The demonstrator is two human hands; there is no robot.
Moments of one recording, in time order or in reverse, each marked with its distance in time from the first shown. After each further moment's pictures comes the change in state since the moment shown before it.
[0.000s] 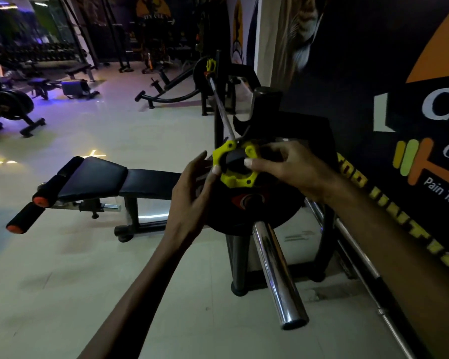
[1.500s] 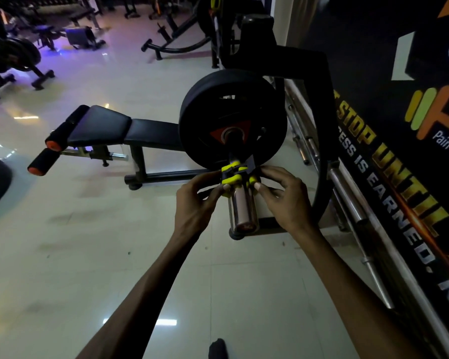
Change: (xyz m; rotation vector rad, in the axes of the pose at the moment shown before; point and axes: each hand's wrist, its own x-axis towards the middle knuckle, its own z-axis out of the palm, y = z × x) left_hand -0.142 -0.035 0.077 0.169 0.098 -0.171; right_hand -0.161 0.138 0.036 -0.132 0.347 -0.079
